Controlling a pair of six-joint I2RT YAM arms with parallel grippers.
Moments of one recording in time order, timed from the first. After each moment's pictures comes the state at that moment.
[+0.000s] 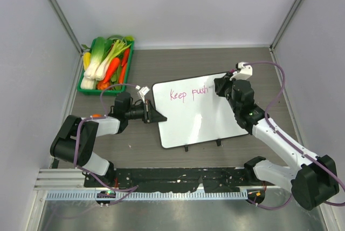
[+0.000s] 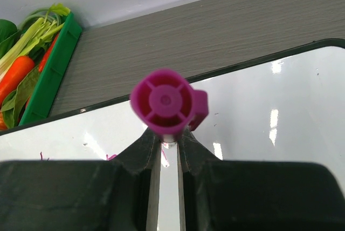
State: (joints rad) left arm -0.32 1.52 0.48 0.58 0.94 -0.62; right arm 0.44 1.06 0.71 0.15 0.27 0.45
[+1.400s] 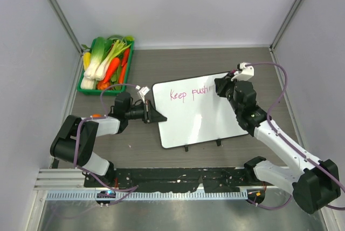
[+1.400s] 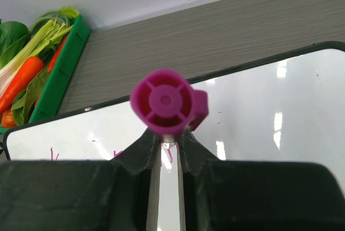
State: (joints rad) left arm -0.32 1.52 0.48 0.58 0.94 -0.62; right arm 0.44 1.01 0.70 0.13 0.26 0.45
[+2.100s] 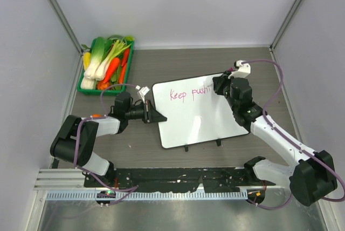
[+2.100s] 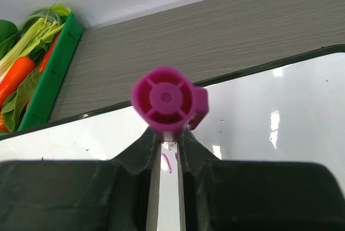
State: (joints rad) left arm -0.32 1.52 0.48 0.57 0.94 -0.63; right arm 0.44 1.10 0.74 0.16 0.27 0.45
